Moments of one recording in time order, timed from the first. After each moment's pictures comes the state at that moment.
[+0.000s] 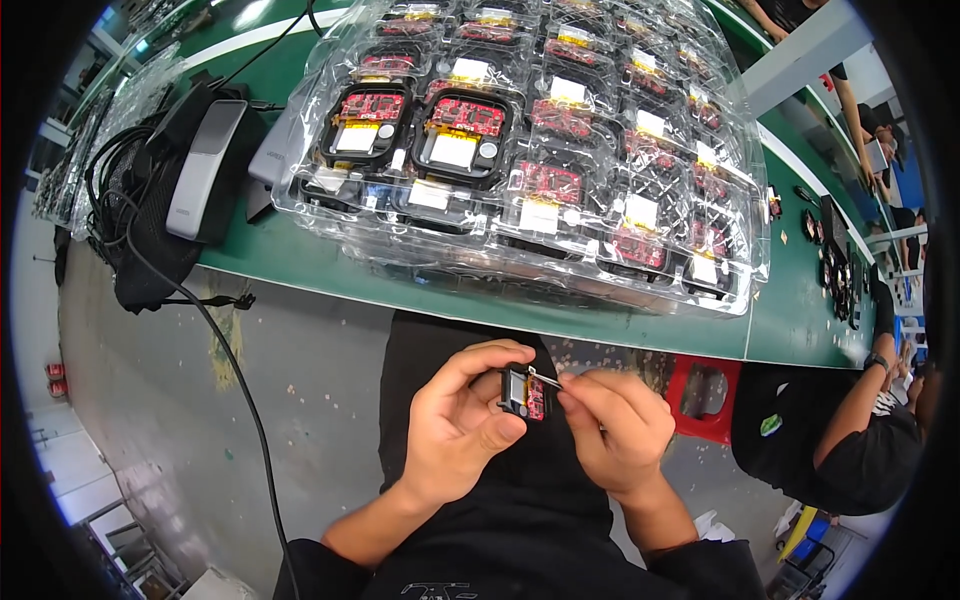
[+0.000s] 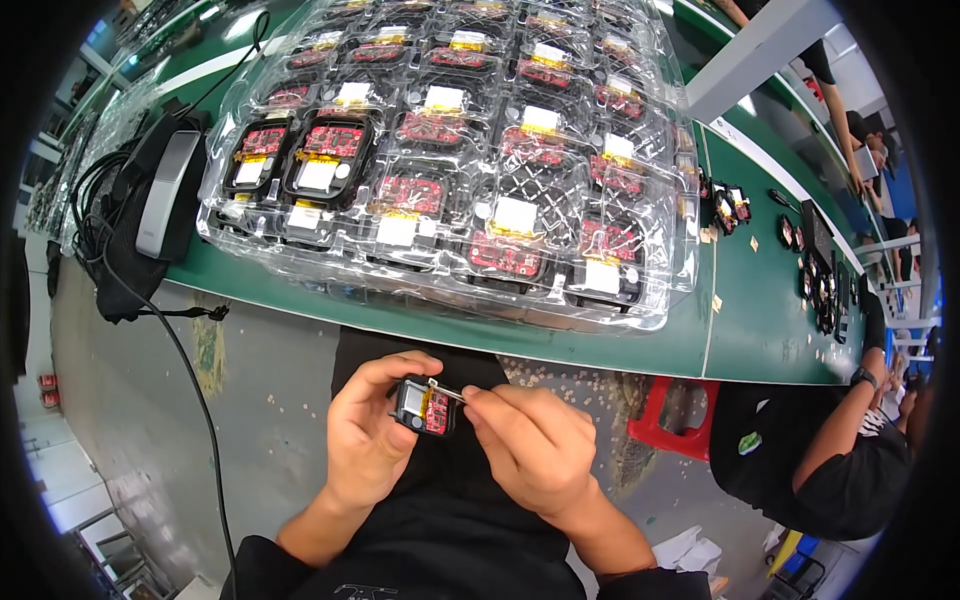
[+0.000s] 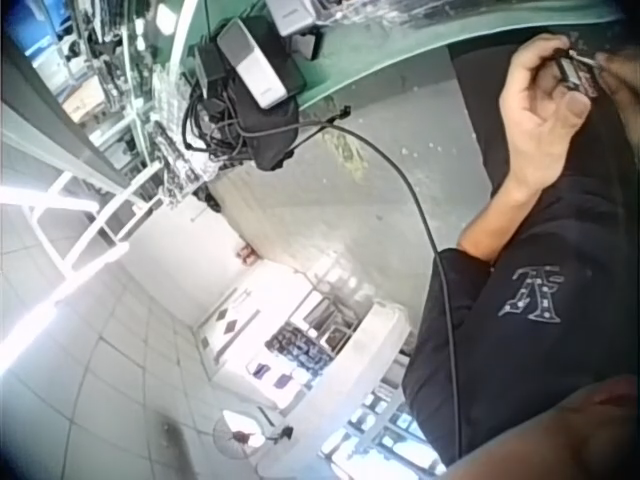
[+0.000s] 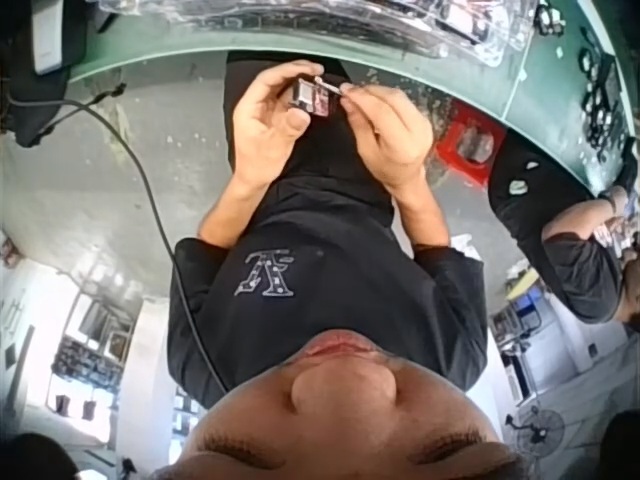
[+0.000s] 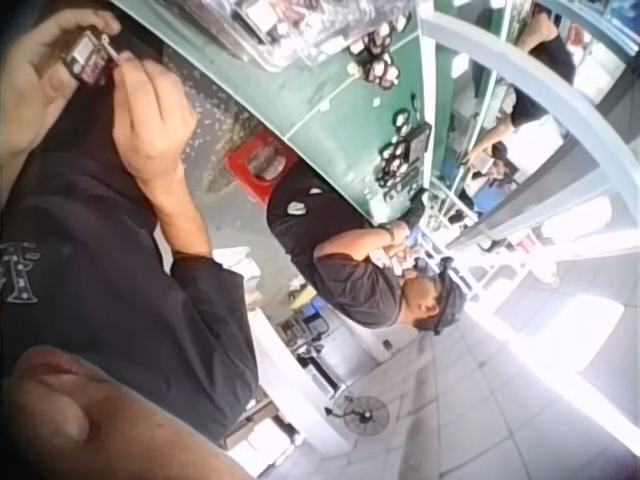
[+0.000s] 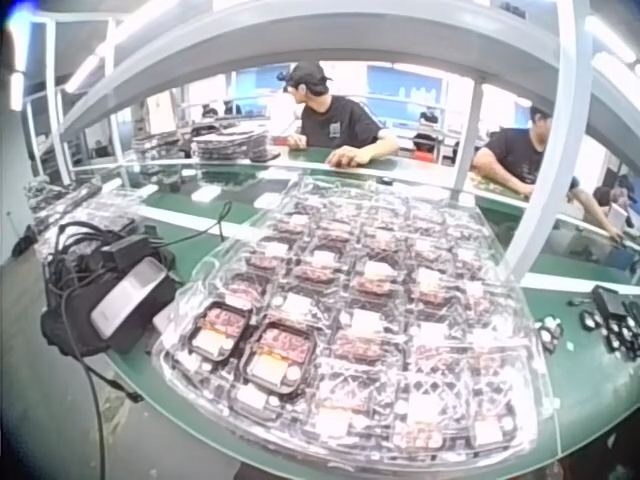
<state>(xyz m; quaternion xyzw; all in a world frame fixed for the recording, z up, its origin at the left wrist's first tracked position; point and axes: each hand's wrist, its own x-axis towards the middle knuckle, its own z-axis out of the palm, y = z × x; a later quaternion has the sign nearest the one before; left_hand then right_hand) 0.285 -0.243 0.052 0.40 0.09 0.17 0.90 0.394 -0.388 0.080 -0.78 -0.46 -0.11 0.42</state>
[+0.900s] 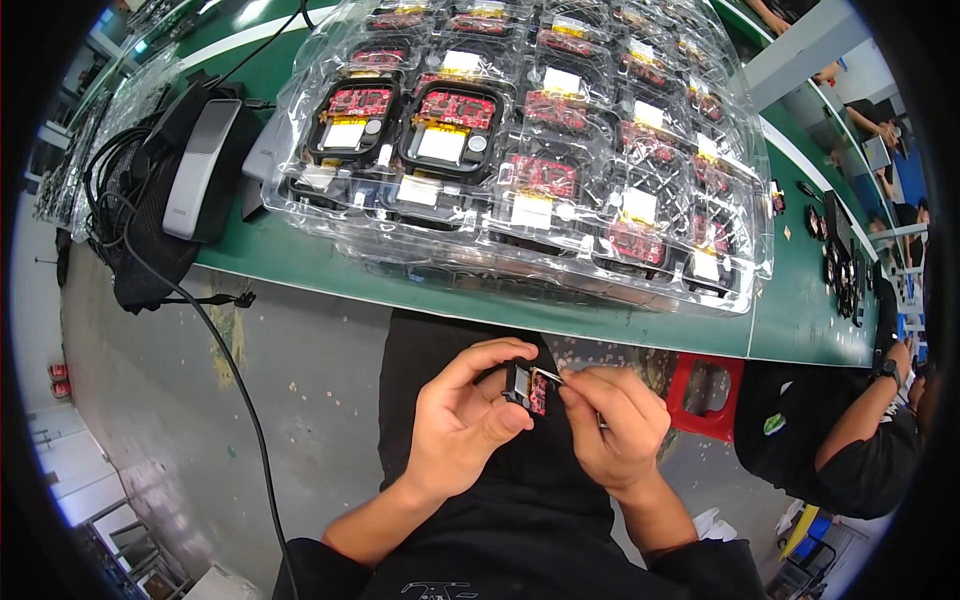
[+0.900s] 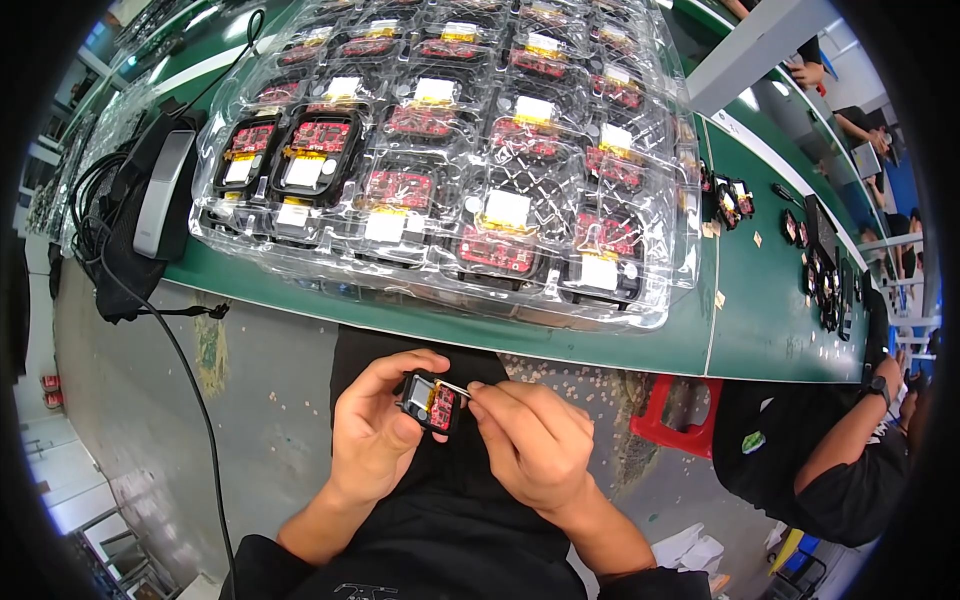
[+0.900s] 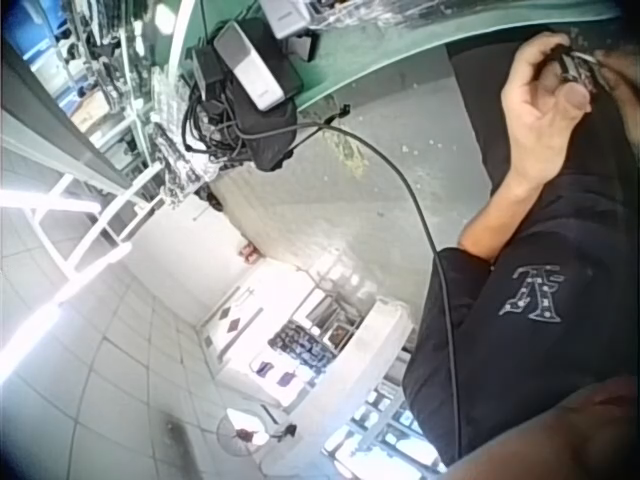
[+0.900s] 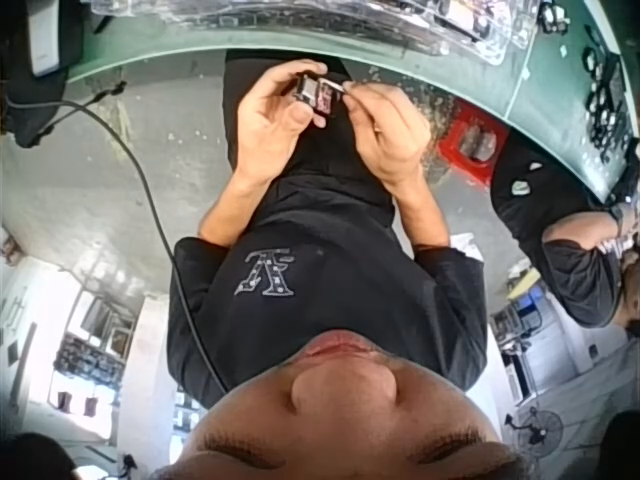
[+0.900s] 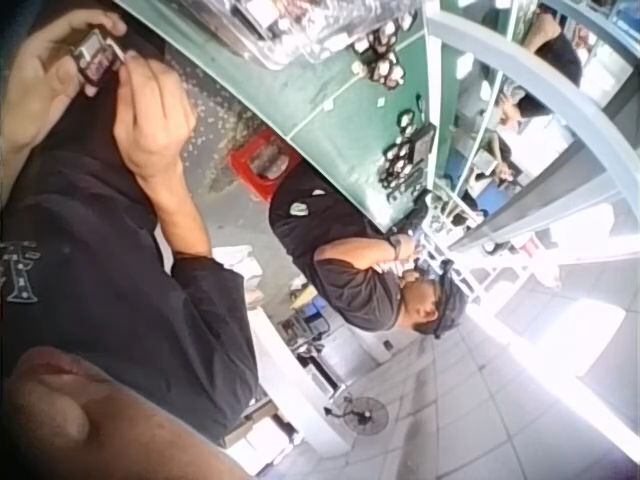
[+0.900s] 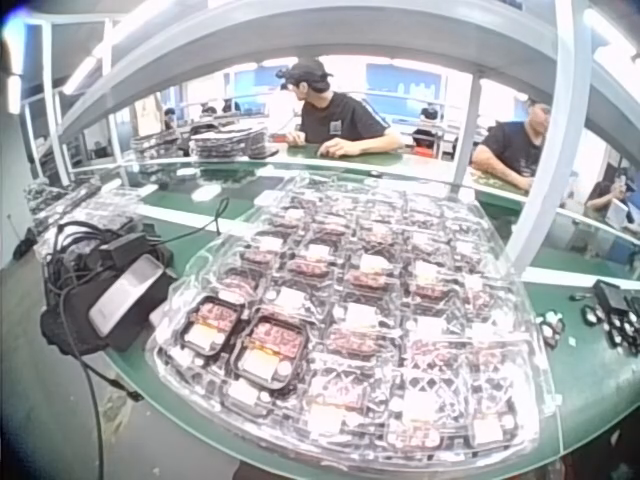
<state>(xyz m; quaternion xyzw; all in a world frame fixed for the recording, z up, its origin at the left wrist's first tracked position) 0.288 -0.245 0.048 0.38 0.12 0.14 0.91 0.392 -0.390 0.075 -0.79 -0.43 -0.06 0.44</state>
